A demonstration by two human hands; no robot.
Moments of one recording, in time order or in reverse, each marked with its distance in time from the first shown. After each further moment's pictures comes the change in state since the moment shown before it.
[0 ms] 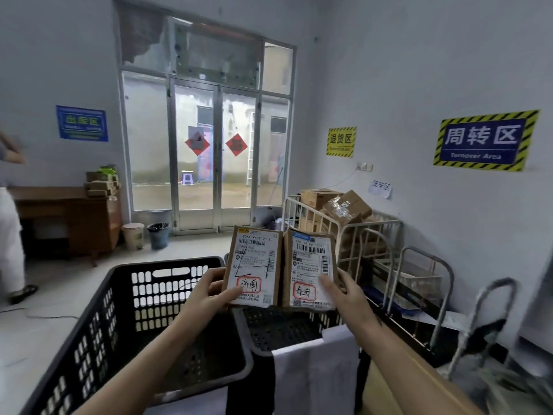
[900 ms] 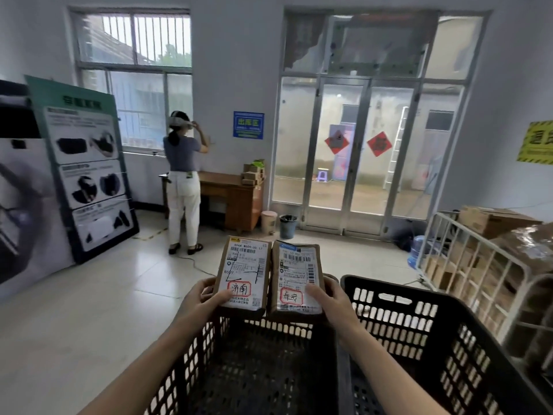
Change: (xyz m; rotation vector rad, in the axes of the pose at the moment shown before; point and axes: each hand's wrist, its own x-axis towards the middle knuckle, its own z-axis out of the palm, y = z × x) left_hand 0.016 -0.059 -0.149 -0.042 0.677 -0.230; right_hand 0.156 0.050 0.222 0.140 -0.595 0.144
